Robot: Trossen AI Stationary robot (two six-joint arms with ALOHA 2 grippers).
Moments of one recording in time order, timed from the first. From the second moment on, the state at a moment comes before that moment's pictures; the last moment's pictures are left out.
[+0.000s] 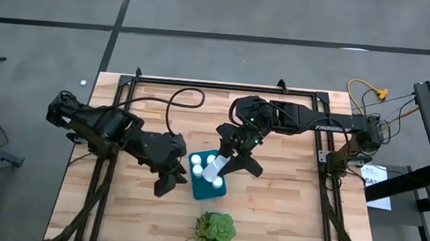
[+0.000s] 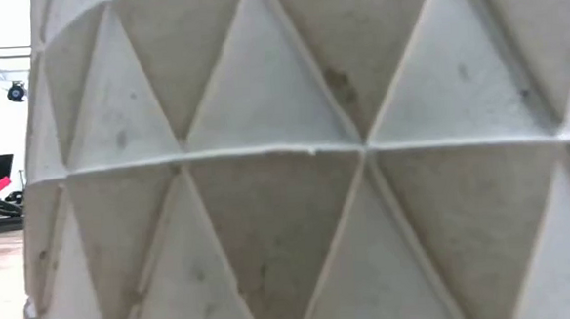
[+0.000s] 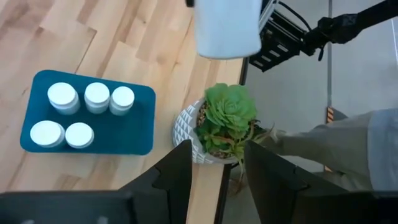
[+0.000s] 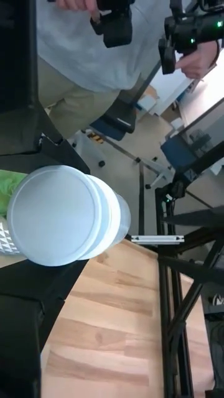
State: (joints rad) left arm -0.37 1.49 1.86 -1.12 -0.01 -0.77; right arm 0.02 1.67 1.75 -0.60 -0.72 0.24
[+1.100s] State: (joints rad) left arm -0.43 1.34 1.84 -1.22 -0.24 -0.80; right arm 0.02 1.68 1.75 -0.57 -0.55 0.28
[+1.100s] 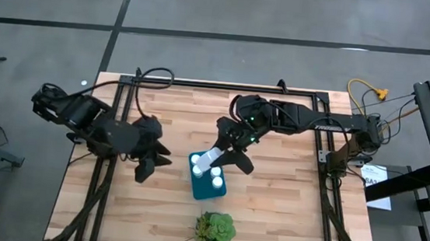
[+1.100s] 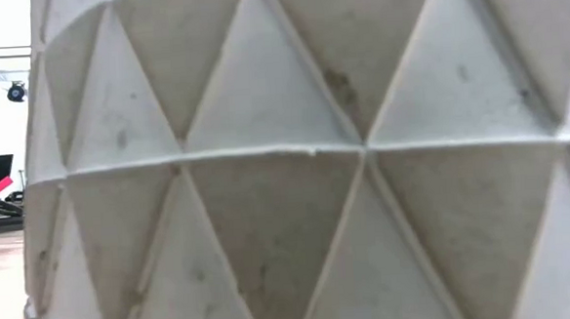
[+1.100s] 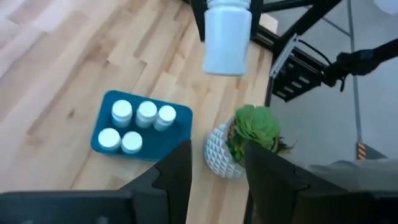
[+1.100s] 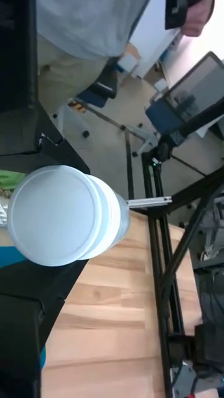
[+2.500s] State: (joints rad) left arm -0.44 1.26 1.84 -1.10 -0.56 -0.72; right arm 0.14 2.17 2.20 -1.10 -0.21 -0.11
